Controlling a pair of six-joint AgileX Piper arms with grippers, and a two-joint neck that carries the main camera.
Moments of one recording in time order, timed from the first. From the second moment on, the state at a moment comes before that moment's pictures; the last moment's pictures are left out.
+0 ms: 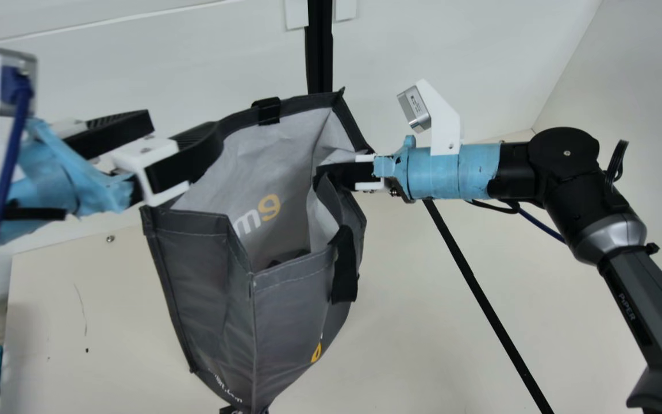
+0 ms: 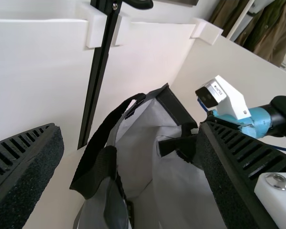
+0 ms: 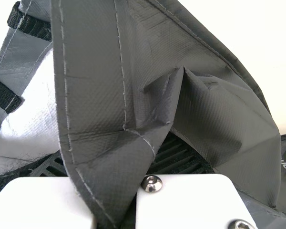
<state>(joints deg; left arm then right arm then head) -19.4 95.1 -109.7 -52.4 51.9 29.2 -12.0 92.4 -82.3 72.3 67.5 -37.0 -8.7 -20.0</state>
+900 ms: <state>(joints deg) -11.7 83.1 -98.3 -34.5 52.7 23.9 -12.0 92.4 -82.3 72.3 67.5 -37.0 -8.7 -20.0</state>
